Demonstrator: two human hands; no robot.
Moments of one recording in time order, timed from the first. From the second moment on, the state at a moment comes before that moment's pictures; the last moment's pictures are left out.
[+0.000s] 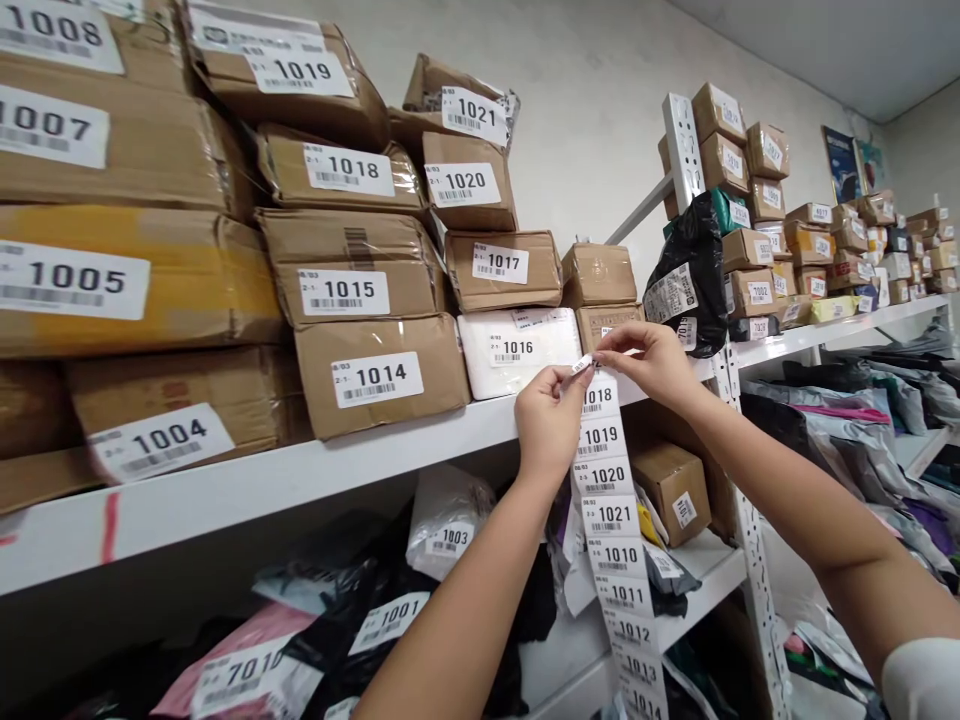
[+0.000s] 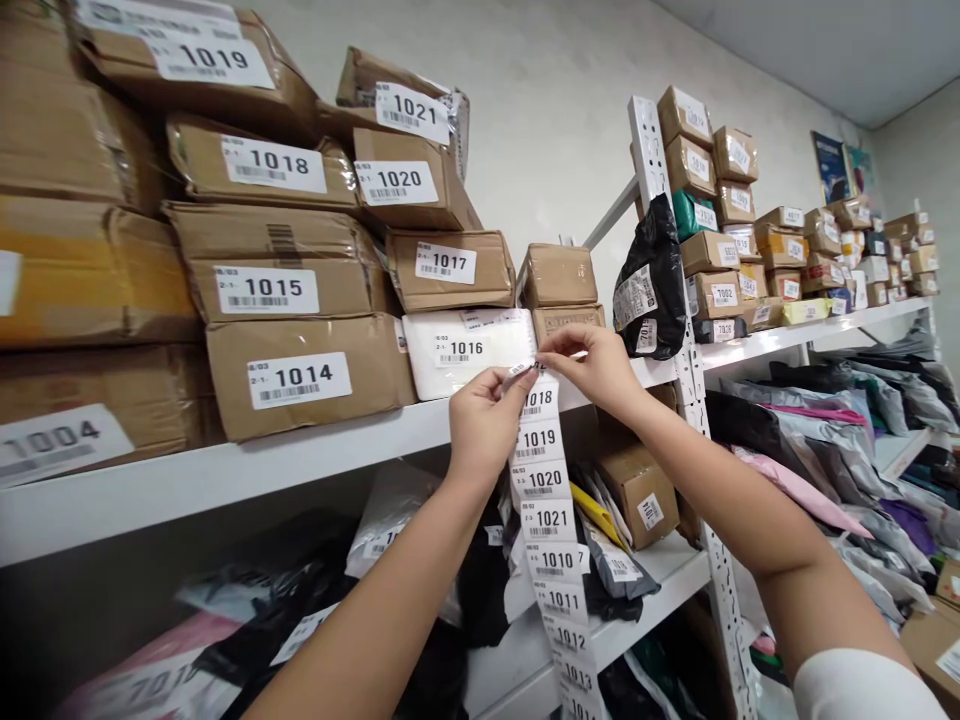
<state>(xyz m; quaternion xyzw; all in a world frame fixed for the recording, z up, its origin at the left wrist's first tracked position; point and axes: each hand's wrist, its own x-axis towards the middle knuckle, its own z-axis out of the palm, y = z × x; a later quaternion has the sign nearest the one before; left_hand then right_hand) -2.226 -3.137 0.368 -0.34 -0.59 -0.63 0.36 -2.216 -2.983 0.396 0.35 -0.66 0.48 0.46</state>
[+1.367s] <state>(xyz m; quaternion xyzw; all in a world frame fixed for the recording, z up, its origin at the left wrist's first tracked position) -2.168 -3.189 0.291 -0.33 -0.69 -0.59 0.26 -2.289 -2.973 0.487 0.10 -0.71 0.35 0.60</state>
